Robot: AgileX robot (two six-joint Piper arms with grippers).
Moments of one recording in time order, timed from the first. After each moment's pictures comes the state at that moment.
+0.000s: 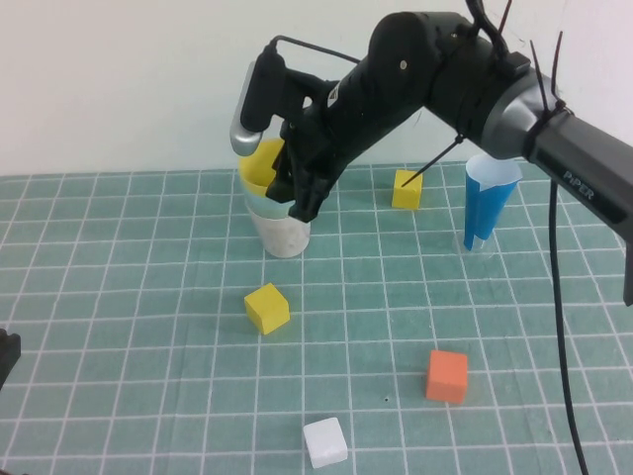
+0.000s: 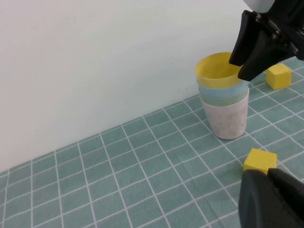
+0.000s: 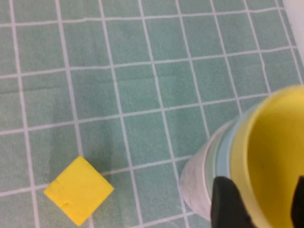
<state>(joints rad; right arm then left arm) 0.59 2.32 -2.29 0.32 1.00 -0.95 -0.30 0.36 -0.38 0.02 0.27 0.12</state>
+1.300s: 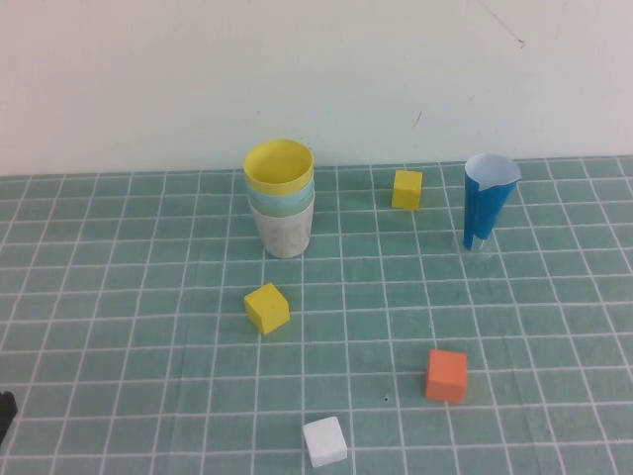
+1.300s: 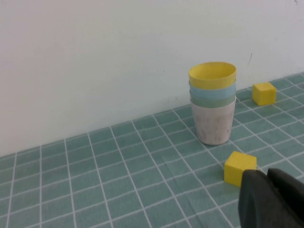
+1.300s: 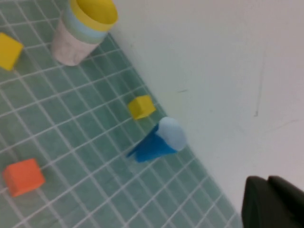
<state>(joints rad) 0.58 0.92 -1.13 -0.25 0.79 -0.49 -0.30 0.15 -0.23 -0.04 0.26 0.08</state>
